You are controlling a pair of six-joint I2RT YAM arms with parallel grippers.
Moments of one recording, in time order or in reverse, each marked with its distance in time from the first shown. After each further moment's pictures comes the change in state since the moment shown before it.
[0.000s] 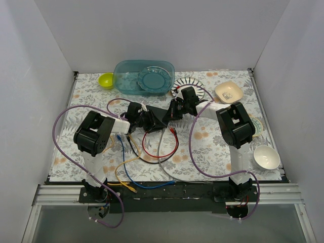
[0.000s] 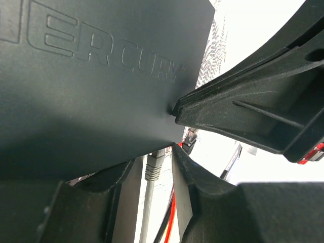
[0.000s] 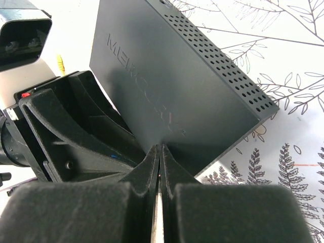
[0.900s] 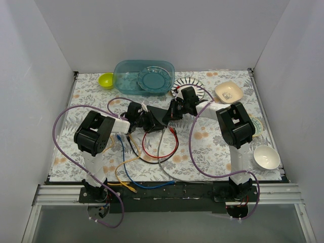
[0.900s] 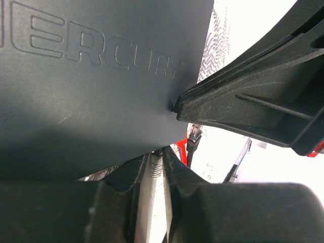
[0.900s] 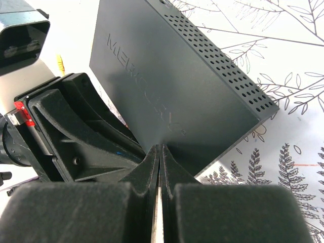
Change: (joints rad) left arm 0.000 0.005 0.000 -0.002 0.019 0.066; right arm 0.000 0.000 0.001 -0.002 0.000 -0.001
